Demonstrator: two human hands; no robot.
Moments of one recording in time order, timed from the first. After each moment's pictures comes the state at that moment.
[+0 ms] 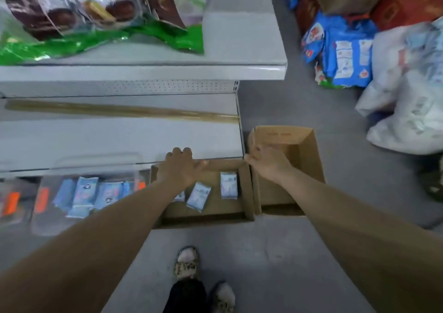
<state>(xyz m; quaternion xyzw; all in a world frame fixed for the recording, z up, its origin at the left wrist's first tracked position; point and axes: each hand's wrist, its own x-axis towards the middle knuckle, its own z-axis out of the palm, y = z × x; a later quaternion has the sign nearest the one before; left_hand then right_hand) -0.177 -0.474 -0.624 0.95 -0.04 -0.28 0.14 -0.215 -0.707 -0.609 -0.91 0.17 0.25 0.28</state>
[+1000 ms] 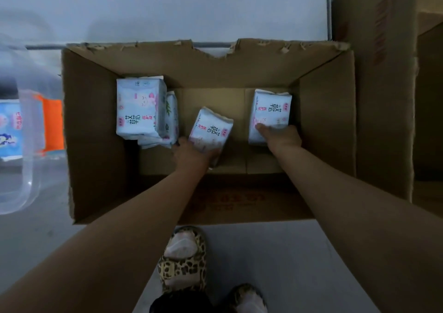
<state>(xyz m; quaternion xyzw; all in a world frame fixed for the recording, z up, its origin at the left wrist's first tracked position) -0.225 -0.467 -1.155 0.83 0.28 -0.35 0.33 -0.217 -0.670 -1.141 -0.71 0.52 0.23 0.42</state>
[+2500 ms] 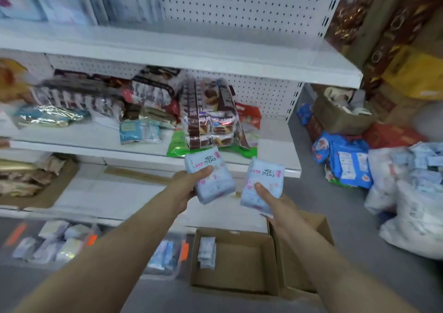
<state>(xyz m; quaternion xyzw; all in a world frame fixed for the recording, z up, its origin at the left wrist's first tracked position) -0.229 -0.306 -0.336 0.58 0.18 -0.20 0.77 -0.290 -0.547 -0.360 -0.61 0.23 0.08 0.76</state>
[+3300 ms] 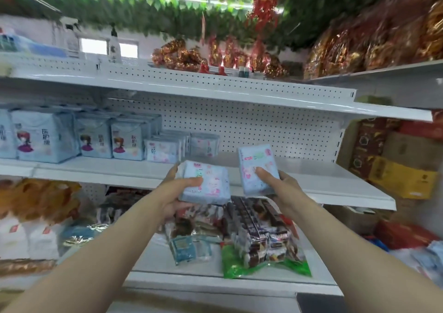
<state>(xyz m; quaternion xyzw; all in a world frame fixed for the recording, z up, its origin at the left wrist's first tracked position) -0.106 -0.019 -0.084 0.61 0.00 -0.08 0.79 -0.138 -0.296 -0.074 -0.69 0.03 -0.11 0.71</state>
